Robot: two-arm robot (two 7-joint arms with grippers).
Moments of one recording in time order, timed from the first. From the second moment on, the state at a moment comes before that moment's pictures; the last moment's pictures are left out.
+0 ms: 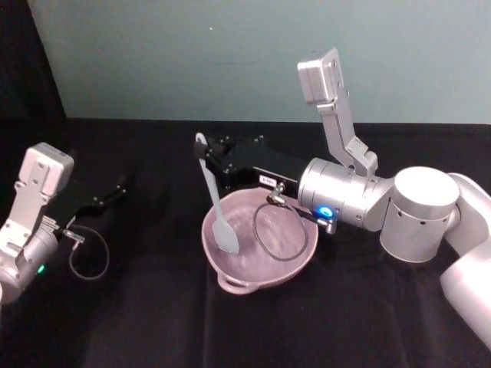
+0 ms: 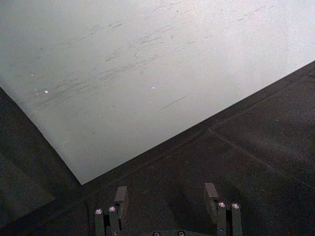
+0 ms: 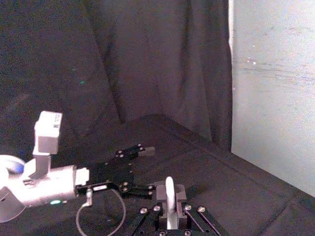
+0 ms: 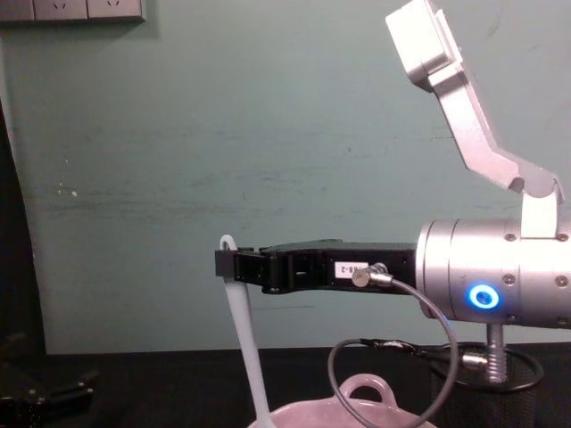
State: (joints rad) left arm -0.20 0.60 0.45 -1.41 -0.25 -0.12 0.03; right arm 0.50 0.34 -0.61 -1.48 0.54 0.23 0.48
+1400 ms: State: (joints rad) left arm -0.20 0.60 0.45 -1.41 -0.25 -0.12 0.03; right arm 0.44 0.39 -0.55 -1.53 0.55 0.24 0.46
